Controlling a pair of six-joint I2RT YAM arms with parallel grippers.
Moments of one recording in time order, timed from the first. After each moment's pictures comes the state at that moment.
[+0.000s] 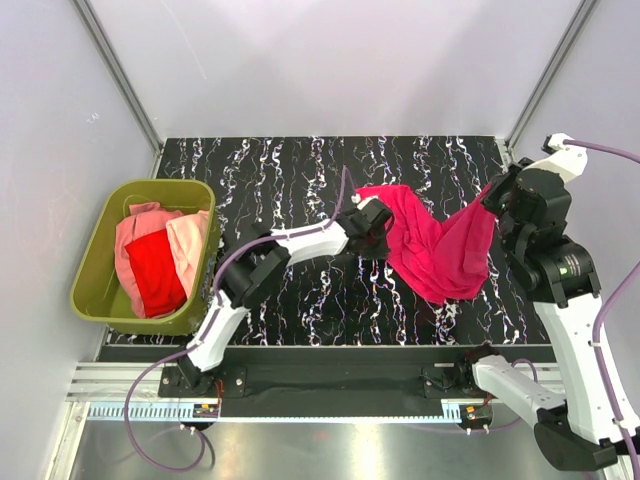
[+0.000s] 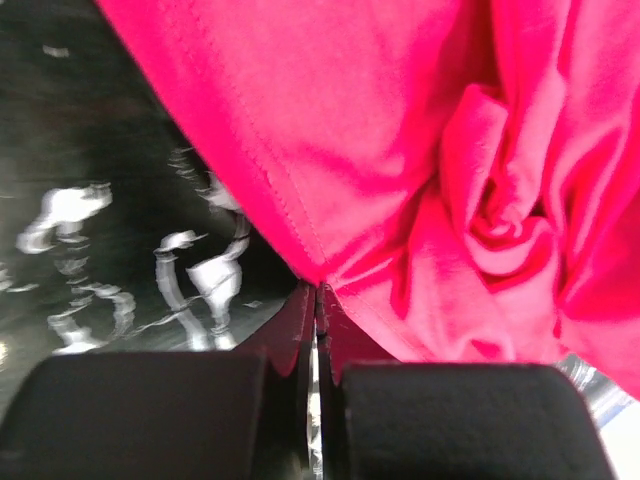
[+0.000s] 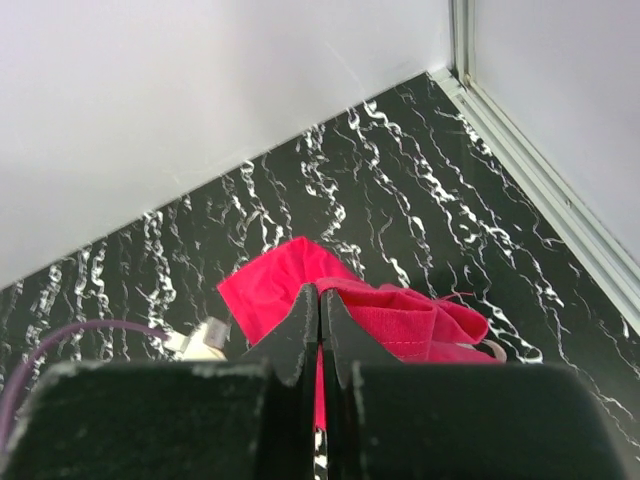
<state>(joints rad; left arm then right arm) -0.89 2.26 1.67 -0.30 0.01 -0.97 0.29 0.92 1.38 -0.68 0.54 0.45</state>
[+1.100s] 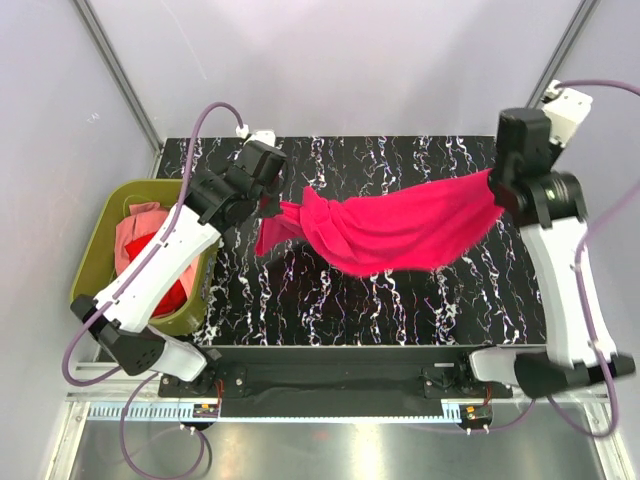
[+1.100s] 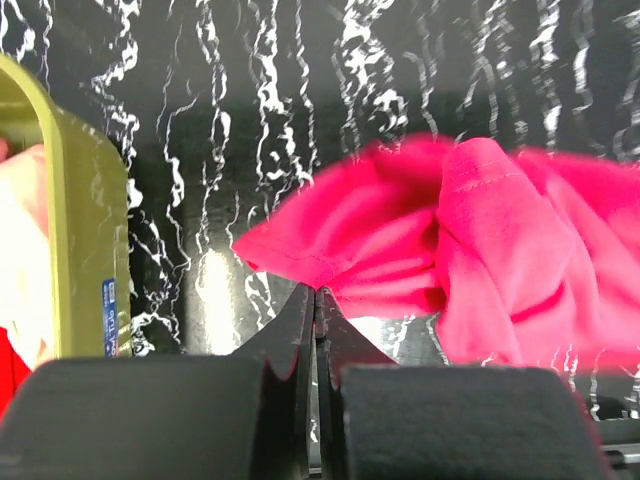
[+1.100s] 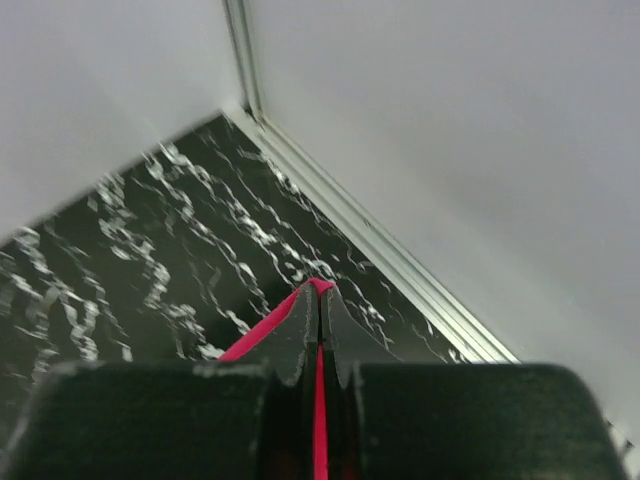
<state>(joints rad) -0.68 1.44 1.72 -1.10 -0.41 -0.51 0.23 1.24 1.76 -0.90 0.91 0.33</state>
